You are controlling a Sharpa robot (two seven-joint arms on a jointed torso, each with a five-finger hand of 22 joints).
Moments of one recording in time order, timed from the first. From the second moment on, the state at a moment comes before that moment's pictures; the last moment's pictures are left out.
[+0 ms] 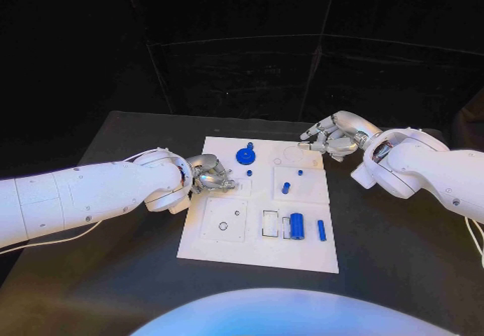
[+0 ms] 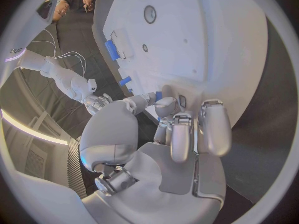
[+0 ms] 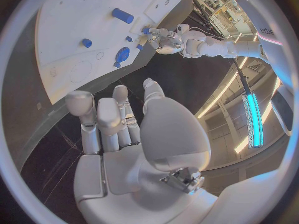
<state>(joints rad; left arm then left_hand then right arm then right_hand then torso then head) 1.22 -0.81 -0.22 1.51 -0.93 -0.16 -0.30 0.93 -0.07 0.77 0.06 0.20 0.92 0.04 0.65 0.61 1.30 -0.04 1.12 0.92 1.47 -0.10 1.57 1.31 0.06 1.47 0.00 1.33 1.30 1.19 -0.86 -0.02 1.50 -0.97 -0.28 0.00 1.28 -0.01 -0.15 0.20 0.40 0.89 0.16 0.14 0.07 1.09 0.07 0.91 0.79 1.47 -0.01 1.13 1.01 0.12 1.24 0.09 1.23 0.81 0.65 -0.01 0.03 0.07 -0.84</state>
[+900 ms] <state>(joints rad) 1.39 -0.74 -0.22 1.39 -0.86 0.18 -0.31 0.88 -0.05 0.79 0.05 0.27 0.93 0.03 0.65 0.62 1.31 -0.04 1.13 0.93 1.47 -0.10 1.57 1.31 0.06 1.47 0.00 1.31 1.28 1.19 -0.86 -0.02 1.49 -0.97 -0.28 0.00 1.28 -0.01 -0.15 0.21 0.40 0.89 0.16 0.14 0.07 1.09 0.07 0.91 0.79 1.47 -0.01 1.13 1.01 0.12 1.24 0.09 1.23 0.81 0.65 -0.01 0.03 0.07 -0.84</state>
